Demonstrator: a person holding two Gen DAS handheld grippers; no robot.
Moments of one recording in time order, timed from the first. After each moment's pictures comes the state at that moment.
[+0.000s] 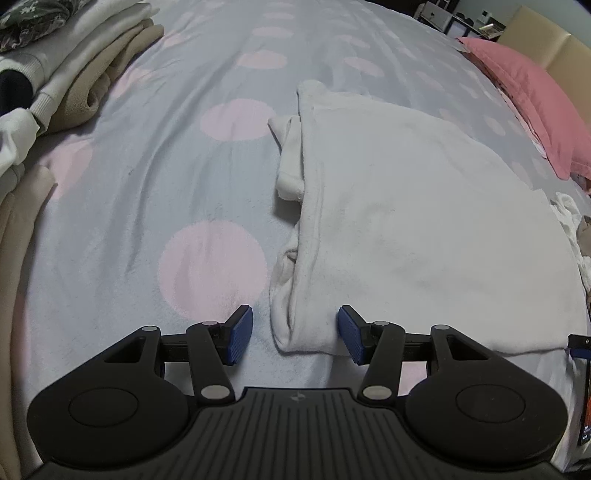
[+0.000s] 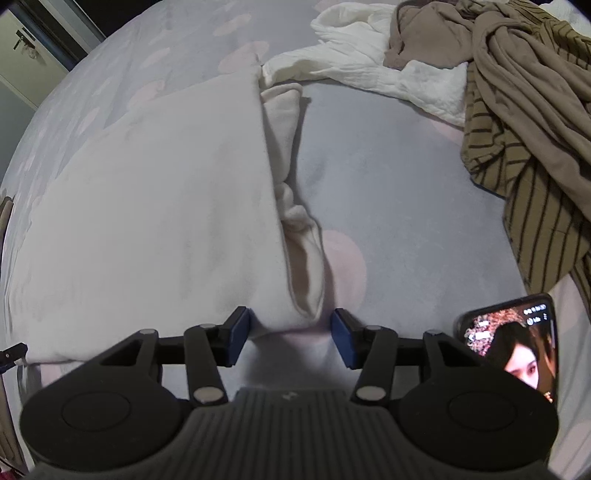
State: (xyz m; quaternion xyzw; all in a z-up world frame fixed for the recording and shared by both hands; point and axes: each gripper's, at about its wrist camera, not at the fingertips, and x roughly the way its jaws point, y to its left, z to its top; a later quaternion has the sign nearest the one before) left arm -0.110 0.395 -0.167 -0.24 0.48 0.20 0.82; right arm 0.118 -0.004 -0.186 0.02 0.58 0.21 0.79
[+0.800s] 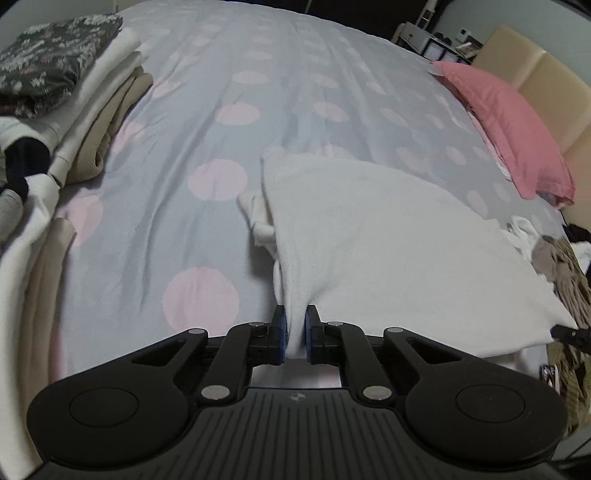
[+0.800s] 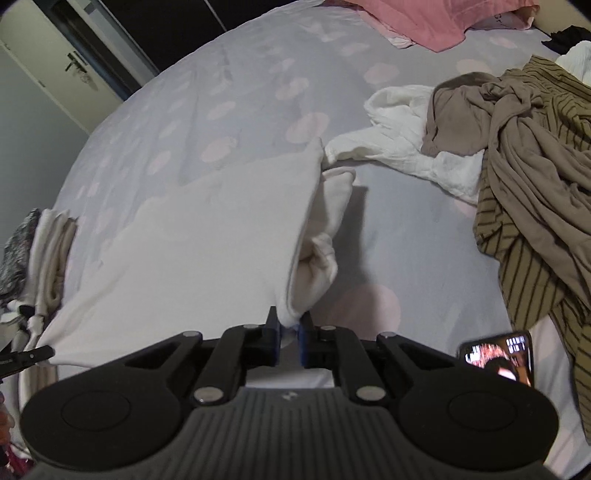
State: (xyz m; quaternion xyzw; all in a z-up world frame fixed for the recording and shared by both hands) left arm -0.121 0.381 -0.075 -0.24 0.46 0.17 0.84; right arm 0.098 -0.020 -0.094 0.05 0.53 0.29 0.80
